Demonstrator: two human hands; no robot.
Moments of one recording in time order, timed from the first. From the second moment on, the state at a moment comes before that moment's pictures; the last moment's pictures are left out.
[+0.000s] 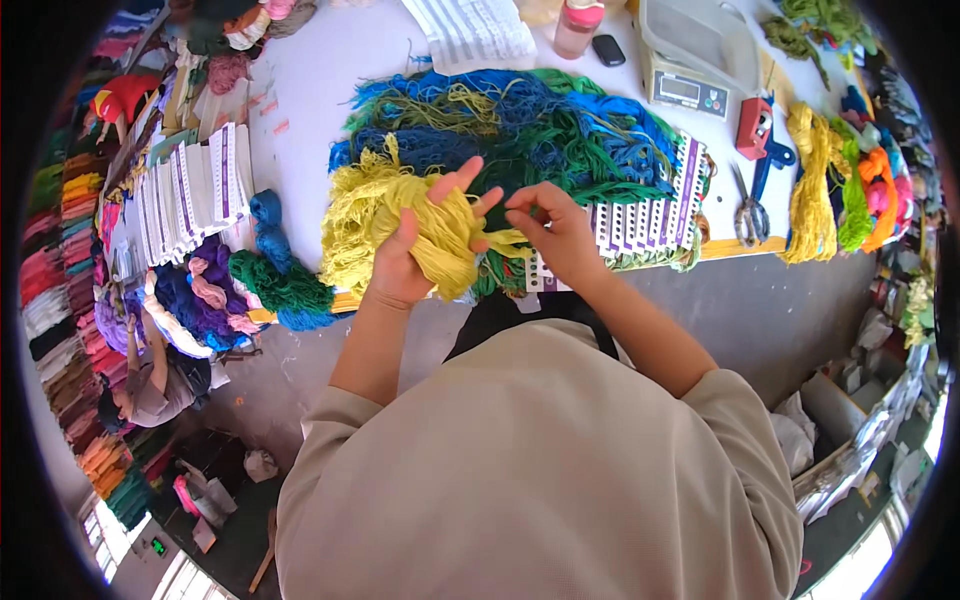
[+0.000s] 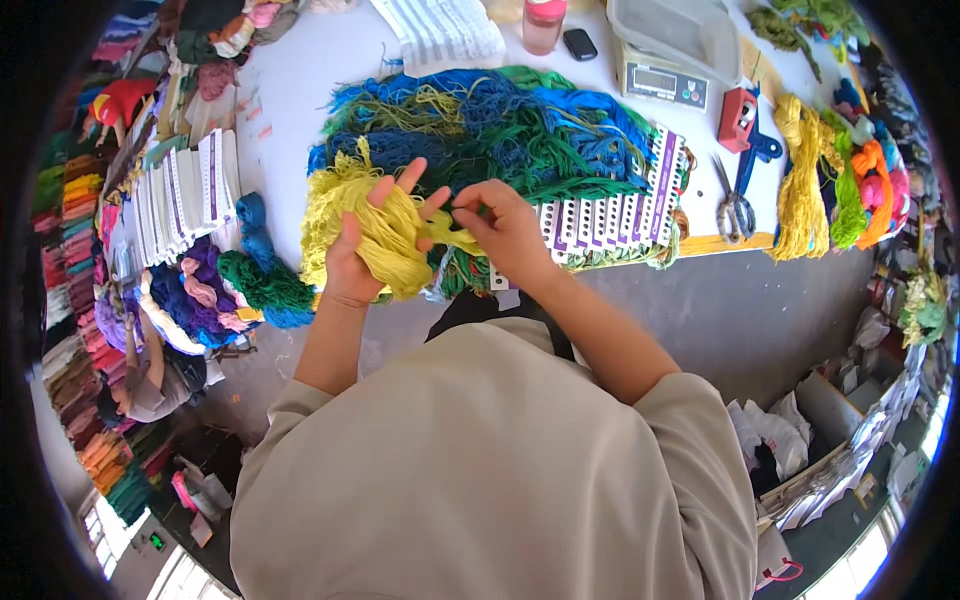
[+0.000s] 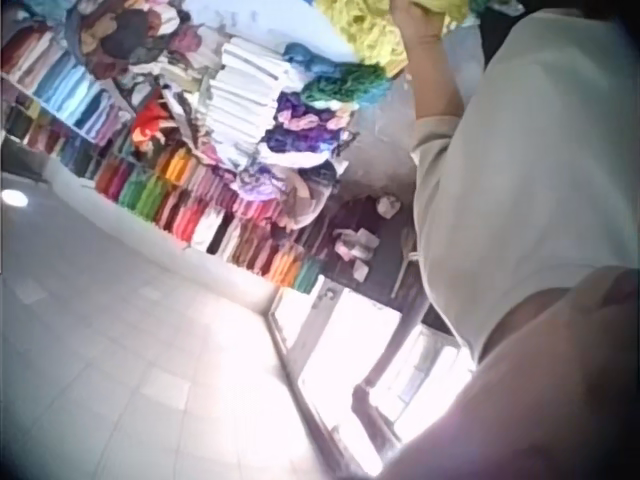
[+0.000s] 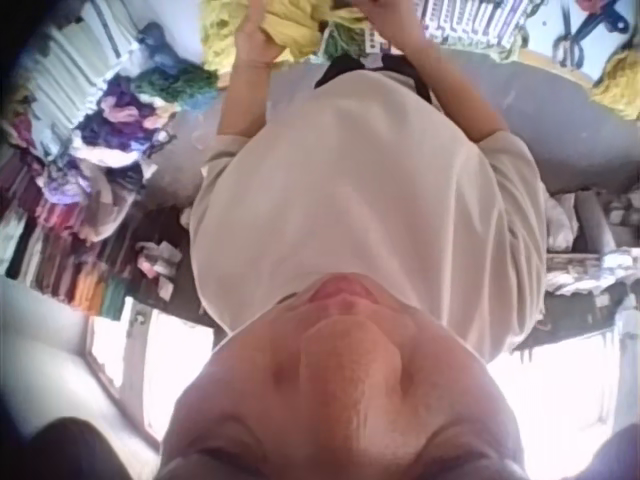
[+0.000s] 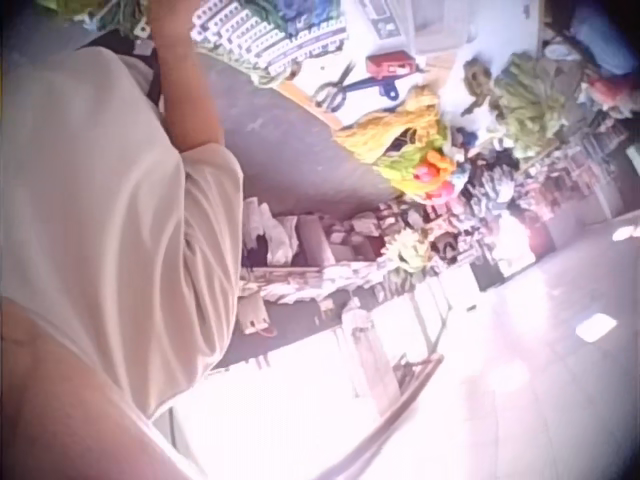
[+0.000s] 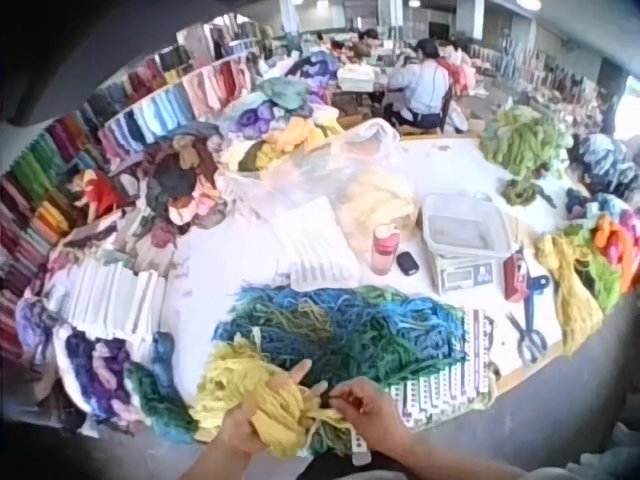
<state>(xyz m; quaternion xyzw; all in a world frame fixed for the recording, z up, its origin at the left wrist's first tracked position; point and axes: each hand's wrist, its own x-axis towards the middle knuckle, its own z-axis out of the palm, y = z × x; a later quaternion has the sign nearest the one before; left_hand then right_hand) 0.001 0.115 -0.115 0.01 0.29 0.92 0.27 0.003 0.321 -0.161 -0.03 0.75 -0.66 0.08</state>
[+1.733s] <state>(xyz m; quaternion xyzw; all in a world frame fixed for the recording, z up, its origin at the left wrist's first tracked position) 0.001 0.247 -0.277 -0.22 0.72 0.54 0.37 -0.030 0.433 -0.248 -0.08 0.80 -0.46 0.38</state>
